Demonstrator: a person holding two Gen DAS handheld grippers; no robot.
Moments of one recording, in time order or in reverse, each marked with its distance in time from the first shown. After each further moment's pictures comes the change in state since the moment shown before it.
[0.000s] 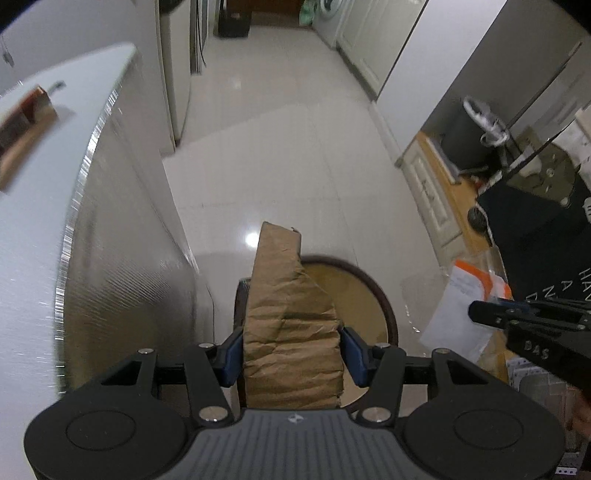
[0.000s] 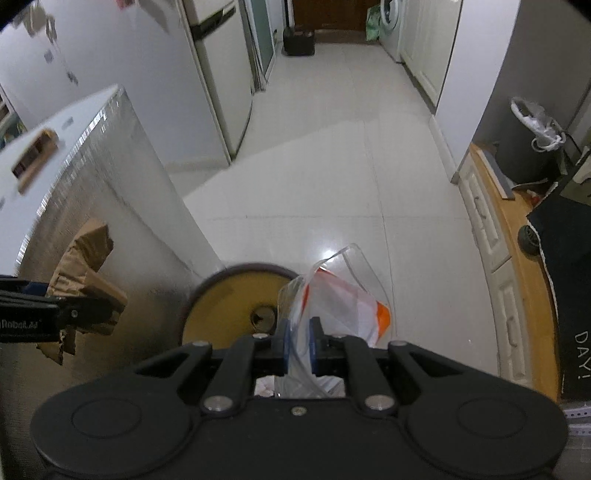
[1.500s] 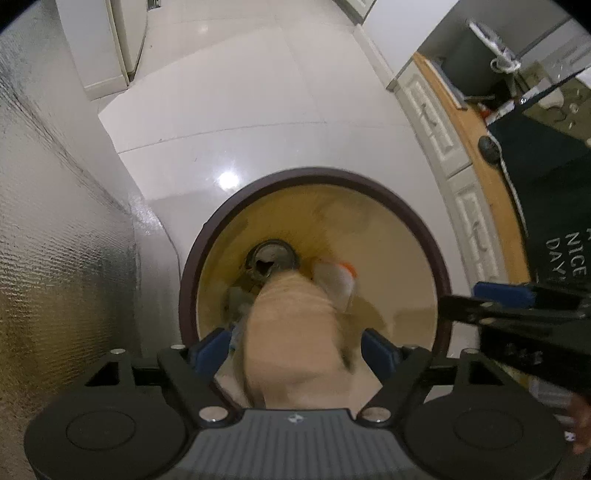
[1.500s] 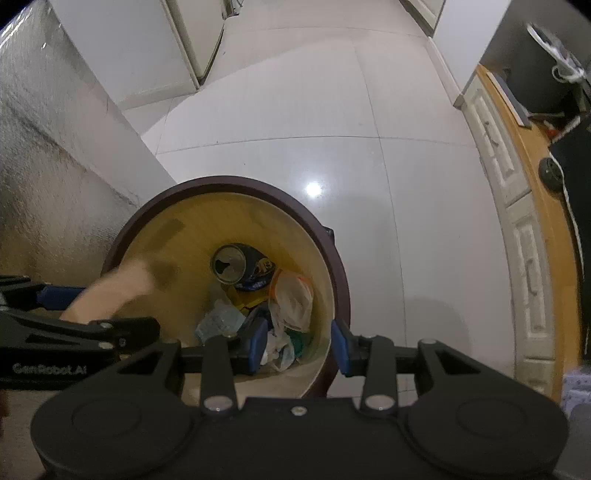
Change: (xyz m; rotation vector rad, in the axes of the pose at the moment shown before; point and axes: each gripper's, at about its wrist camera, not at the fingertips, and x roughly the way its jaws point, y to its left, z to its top) left arm 0.166 0.012 -0.014 0.070 0.204 -0.059; right arm 0.156 -0.009 -0.029 0.061 0.219 -0.044
